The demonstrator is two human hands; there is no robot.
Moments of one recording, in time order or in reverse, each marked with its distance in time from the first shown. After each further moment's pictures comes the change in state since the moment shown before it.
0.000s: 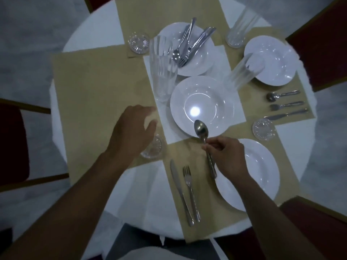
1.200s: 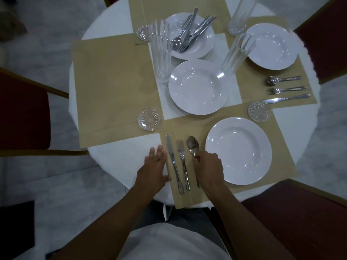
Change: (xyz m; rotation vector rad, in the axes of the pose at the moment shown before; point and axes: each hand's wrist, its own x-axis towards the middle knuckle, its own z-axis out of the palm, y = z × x) left_hand -0.190 0.026 0.116 0.240 -0.574 -0.178; right_hand -0.100 0.049 0.029 -0.527 -0.216 0.028
